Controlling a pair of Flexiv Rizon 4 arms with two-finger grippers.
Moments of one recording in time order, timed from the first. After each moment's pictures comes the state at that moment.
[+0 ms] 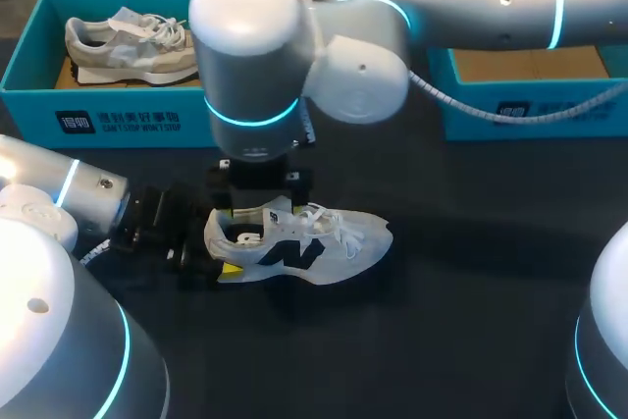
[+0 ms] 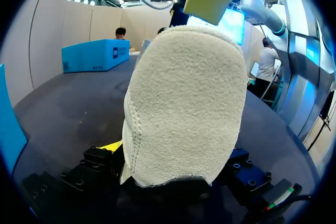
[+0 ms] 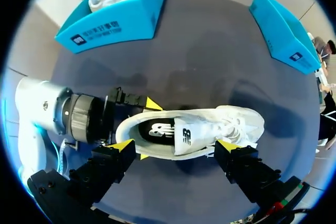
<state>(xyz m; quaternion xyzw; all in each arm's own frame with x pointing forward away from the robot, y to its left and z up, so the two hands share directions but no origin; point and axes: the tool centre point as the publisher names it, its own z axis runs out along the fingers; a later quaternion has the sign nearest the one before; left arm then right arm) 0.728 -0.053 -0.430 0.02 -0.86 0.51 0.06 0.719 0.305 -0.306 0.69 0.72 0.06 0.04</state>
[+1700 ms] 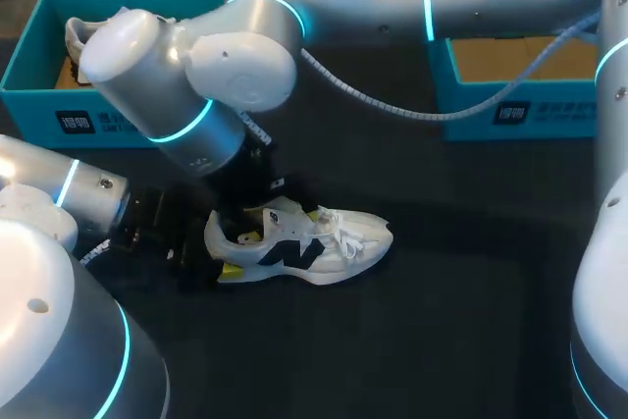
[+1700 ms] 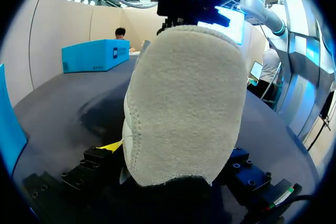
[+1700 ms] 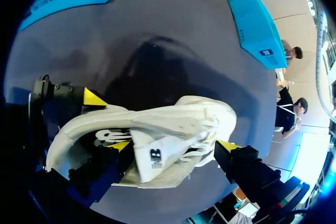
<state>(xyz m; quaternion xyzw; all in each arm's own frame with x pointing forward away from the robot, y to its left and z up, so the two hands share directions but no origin) 0.728 -0.053 -0.430 0.02 -0.86 0.51 0.06 0.725 0.264 -0.350 0.68 0.69 -0.18 0.16</state>
